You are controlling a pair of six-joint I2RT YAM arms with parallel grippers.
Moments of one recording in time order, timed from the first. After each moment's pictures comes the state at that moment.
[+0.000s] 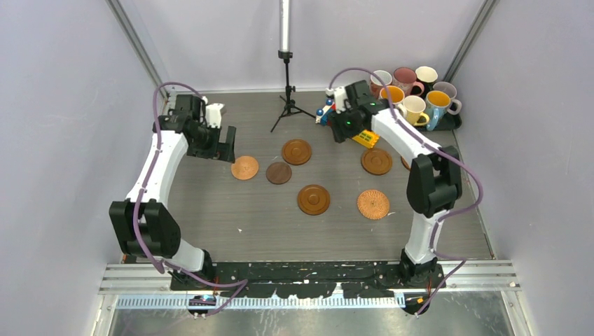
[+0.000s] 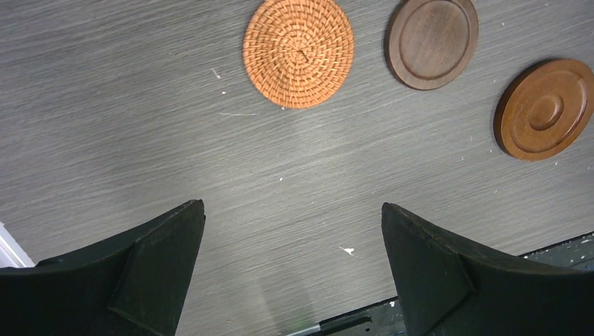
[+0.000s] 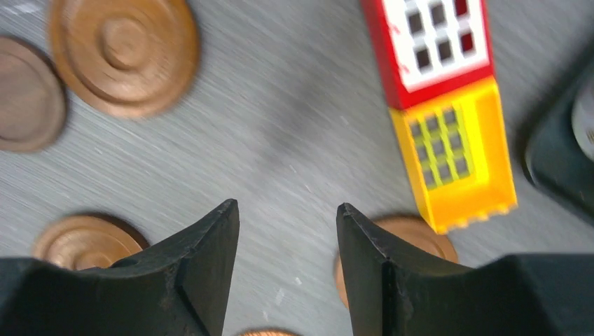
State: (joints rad) left arm -0.05 1.51 1.41 -0.99 0.24 0.14; right arm 0.32 1.88 1.60 -0.67 -0.10 -0.20
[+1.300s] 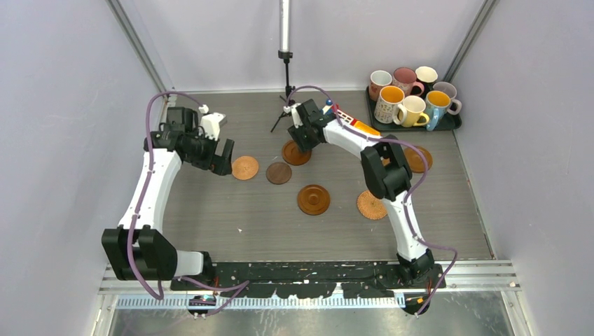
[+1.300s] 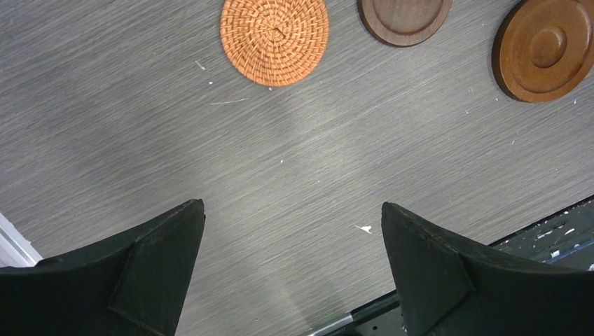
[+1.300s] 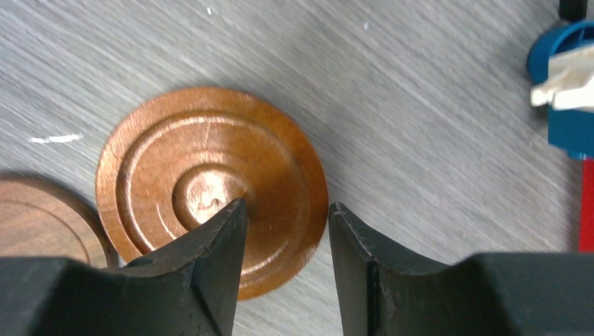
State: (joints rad) left arm -0.01 1.32 1.27 -0.99 0.32 0.31; right arm 0.58 2.33 1.89 -0.51 0.00 -0.08
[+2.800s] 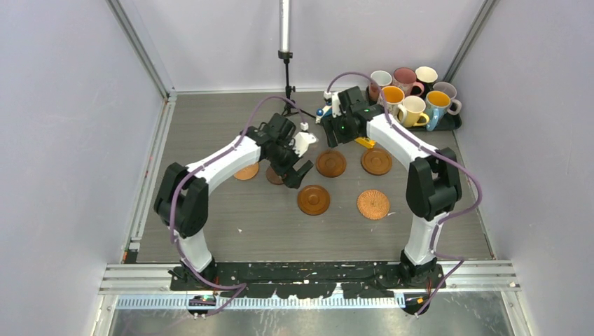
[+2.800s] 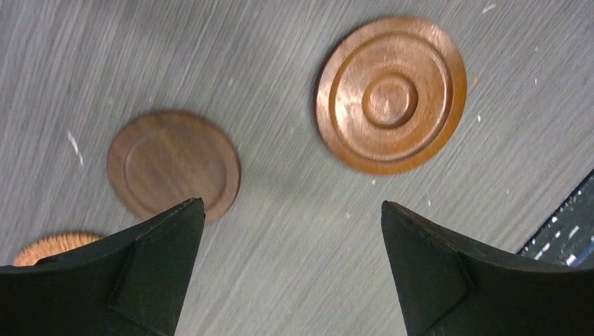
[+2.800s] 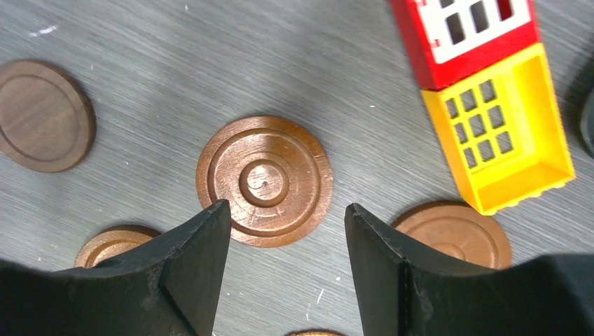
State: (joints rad) left arm -0.59 1.75 1.37 -0.72 0.32 0.31; right arm 0.41 1.90 1.56 -0.62 -0.05 -0.04
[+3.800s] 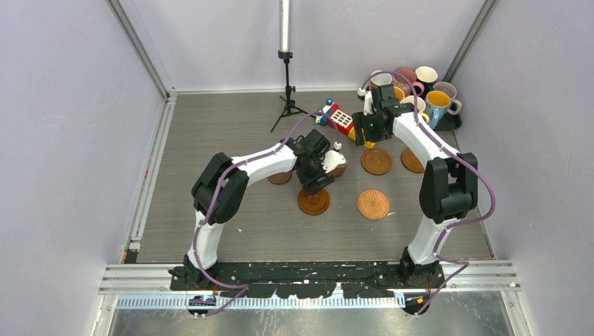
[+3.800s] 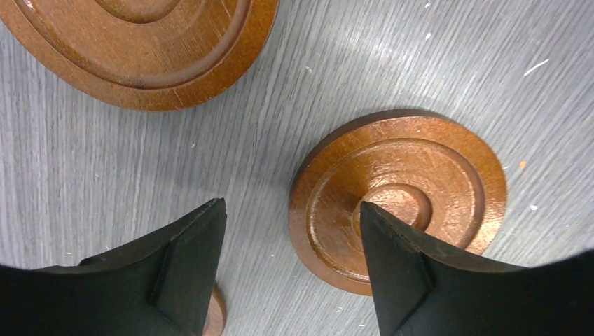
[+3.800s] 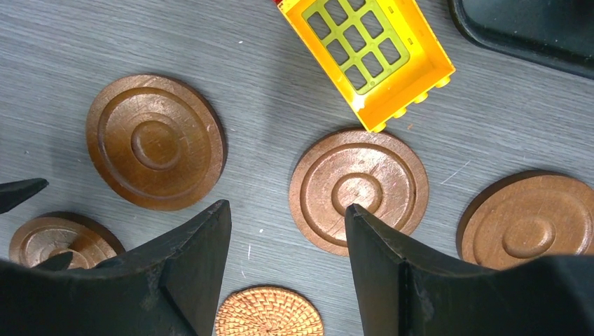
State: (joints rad) left arm -0.79 2.05 1.53 -0.62 0.18 0.39; right arm 0.20 1.81 1.49 -0.68 -0.07 -0.04
